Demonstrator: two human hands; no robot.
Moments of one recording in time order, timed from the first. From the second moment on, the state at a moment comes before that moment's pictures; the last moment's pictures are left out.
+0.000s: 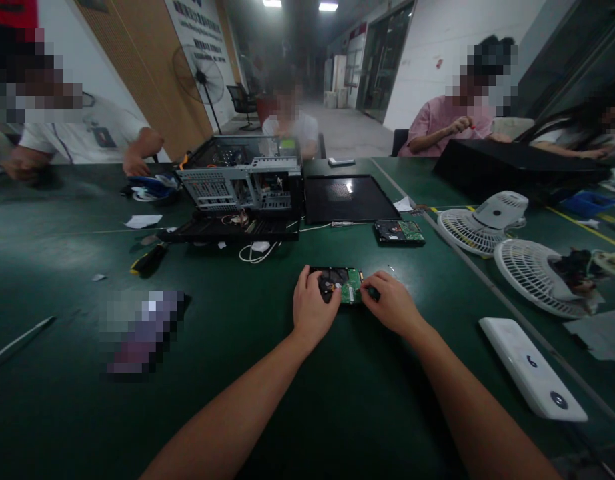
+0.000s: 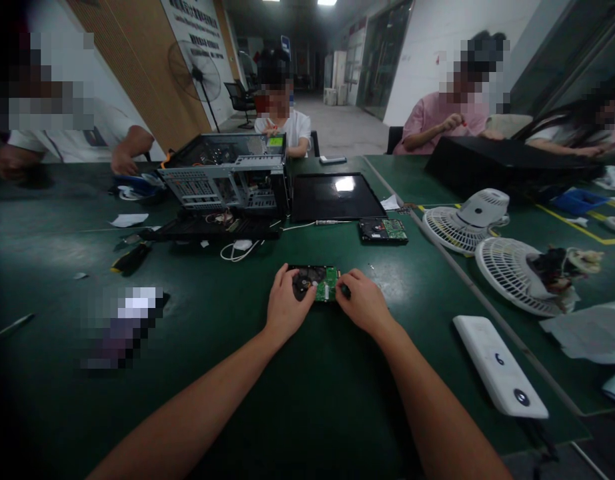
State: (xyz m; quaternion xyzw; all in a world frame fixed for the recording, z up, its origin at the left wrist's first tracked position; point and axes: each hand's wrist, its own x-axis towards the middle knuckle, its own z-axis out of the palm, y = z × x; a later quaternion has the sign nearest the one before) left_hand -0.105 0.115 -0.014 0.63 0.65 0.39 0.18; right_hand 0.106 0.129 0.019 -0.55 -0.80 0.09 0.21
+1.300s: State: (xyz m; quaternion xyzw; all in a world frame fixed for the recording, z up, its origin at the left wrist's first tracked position) left_hand -0.106 0.114 -0.012 0.63 0.66 0.37 0.18; right_hand 0.108 0.132 0.015 -0.51 -0.81 0.11 0.27
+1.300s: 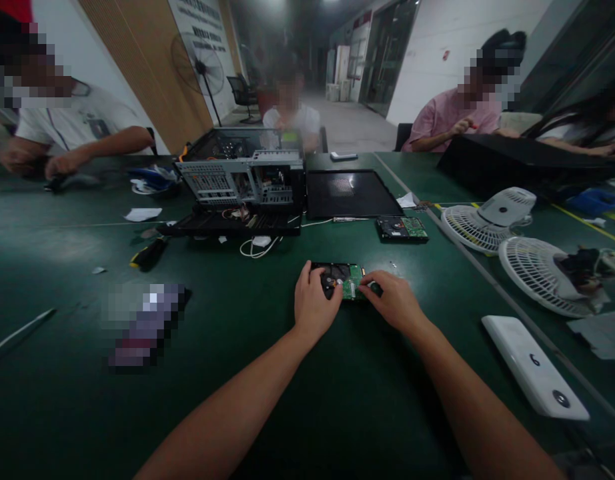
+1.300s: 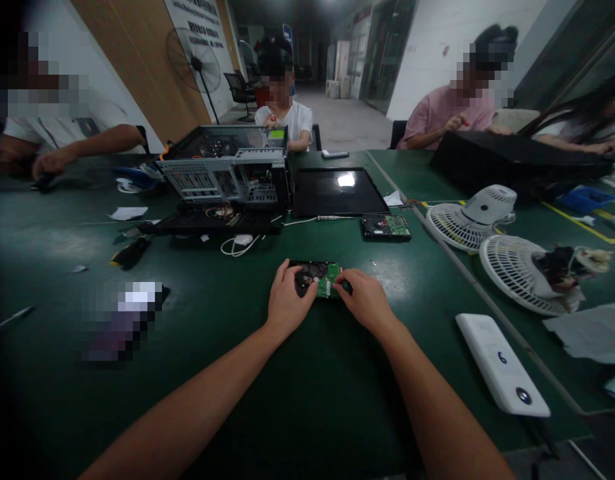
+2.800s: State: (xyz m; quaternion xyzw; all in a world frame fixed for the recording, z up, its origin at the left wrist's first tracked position) left_hand -0.107 0.113 -0.010 0.63 0.66 0.36 0.20; right_hand 0.118 0.130 0.023 -0.56 -0.63 0.00 0.54
